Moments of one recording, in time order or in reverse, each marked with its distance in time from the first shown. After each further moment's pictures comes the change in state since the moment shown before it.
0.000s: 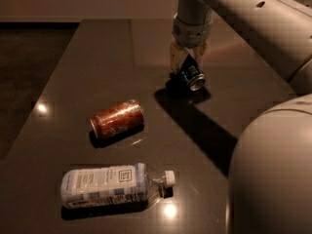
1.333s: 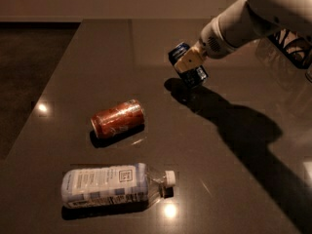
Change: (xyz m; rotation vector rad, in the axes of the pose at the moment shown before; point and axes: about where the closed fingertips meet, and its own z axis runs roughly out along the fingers) arm 0.024 0.011 -0.040 -0.182 -0.570 -0.382
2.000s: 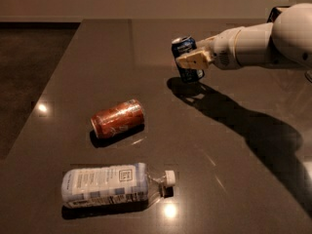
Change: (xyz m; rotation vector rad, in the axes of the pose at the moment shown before) arm -0.010 -0.009 -0.007 0.036 -0.360 -0.005
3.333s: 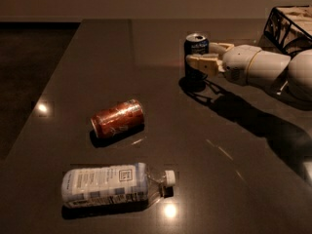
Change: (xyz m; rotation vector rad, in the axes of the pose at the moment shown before) arm 0.015 -0.024 -0.013 0.062 -0.297 0.060
